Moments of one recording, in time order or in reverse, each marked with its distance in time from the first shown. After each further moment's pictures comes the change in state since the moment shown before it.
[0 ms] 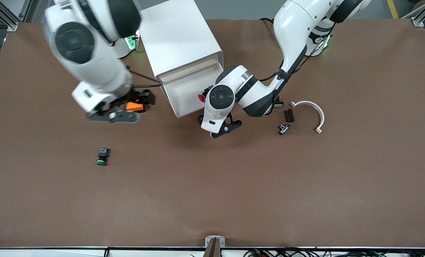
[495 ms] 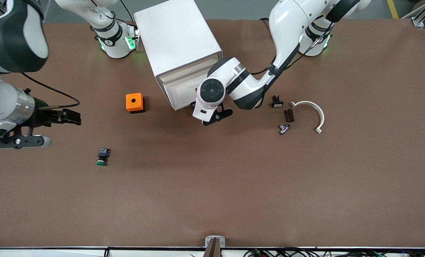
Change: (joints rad) left arm -0.006 -0.001 -0.080 -0.011 -0.080 -0.072 -0.028; right arm -0.296 0.000 0.001 0.000 0.000 -0.037 -0.297
